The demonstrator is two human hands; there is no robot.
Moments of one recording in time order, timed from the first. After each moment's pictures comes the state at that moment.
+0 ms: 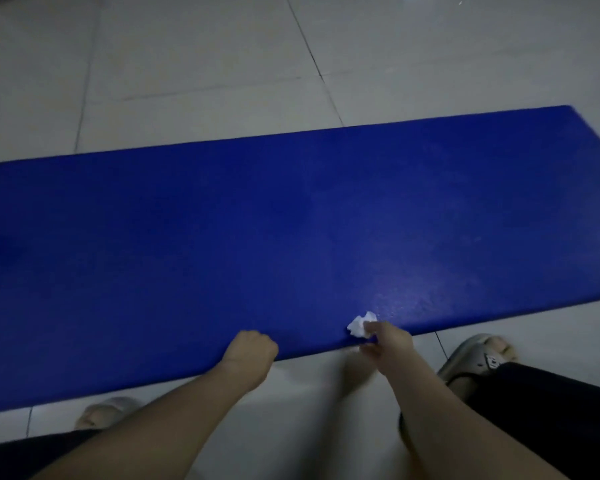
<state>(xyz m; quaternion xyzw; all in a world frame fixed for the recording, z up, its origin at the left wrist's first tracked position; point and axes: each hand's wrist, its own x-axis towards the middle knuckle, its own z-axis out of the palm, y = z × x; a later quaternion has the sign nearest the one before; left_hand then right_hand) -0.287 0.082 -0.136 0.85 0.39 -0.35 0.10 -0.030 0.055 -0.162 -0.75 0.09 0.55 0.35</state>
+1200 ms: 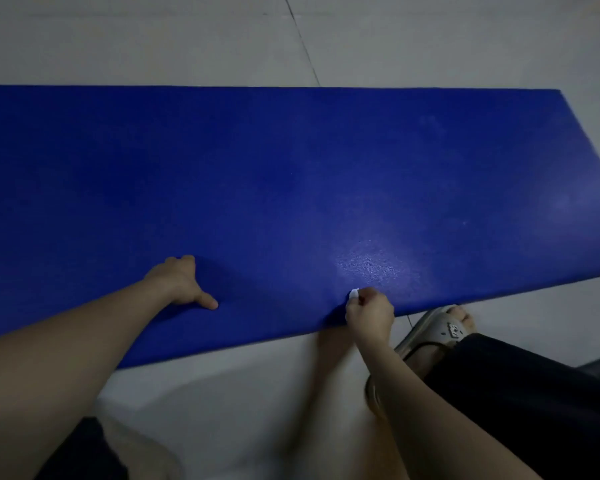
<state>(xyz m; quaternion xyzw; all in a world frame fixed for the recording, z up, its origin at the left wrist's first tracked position) -0.346 0.191 -0.157 0.63 0.63 -0.29 0.35 -0.025 0.039 -0.168 -0.91 -0.31 0.23 0.17</state>
